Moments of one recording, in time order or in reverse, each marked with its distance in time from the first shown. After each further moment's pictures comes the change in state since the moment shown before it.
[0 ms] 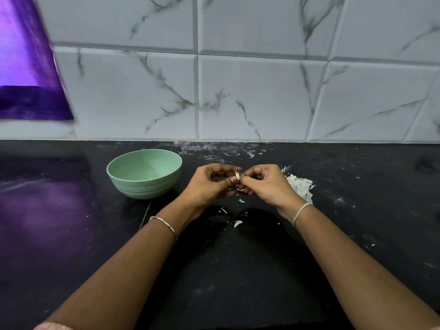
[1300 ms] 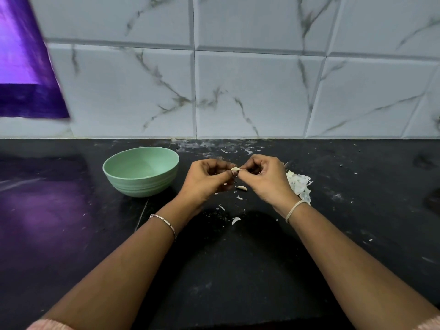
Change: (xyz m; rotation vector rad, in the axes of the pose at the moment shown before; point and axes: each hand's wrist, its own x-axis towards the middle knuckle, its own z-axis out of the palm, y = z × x) left_hand 0.002 0.001 0.004 0.000 0.105 0.015; right_hand 0.001 -0.002 0.002 -0.150 0.192 -0.228
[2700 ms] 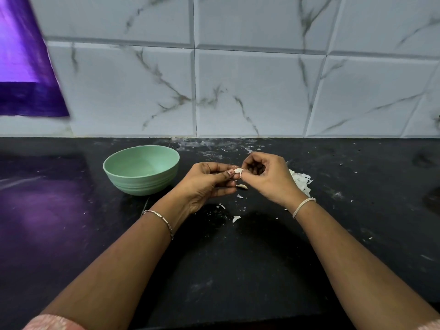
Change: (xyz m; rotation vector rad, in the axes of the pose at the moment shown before) left_hand 0.001 0.002 -0.006 -0.200 -0.136 -0.215; right_hand -0.001 -0.003 -0.013 -0.083 -0.126 -0.114
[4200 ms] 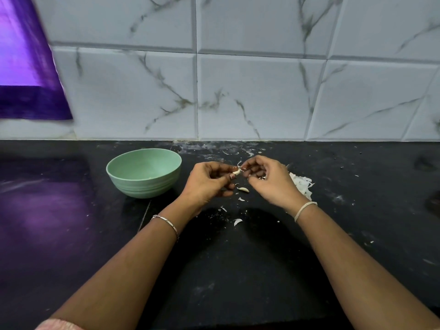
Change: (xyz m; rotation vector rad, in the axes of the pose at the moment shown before) left_hand 0.006 -0.006 0.001 0.258 0.115 0.190; right_hand 0.000 0.000 -0.001 -0.007 -0.032 0.103
